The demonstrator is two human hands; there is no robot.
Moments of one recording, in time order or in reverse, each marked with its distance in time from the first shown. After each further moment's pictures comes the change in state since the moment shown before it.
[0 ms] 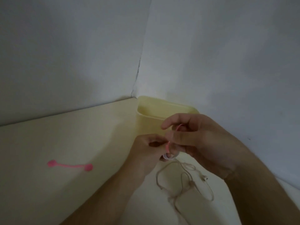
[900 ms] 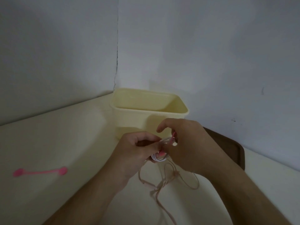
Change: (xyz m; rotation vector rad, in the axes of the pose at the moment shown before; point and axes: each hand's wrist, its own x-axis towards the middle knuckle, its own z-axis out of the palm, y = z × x) left_hand 0.006 -0.012 0.026 0.000 -0.029 -0.083; right_hand -0.012 0.050 -0.037 -1.043 0.315 -0.048
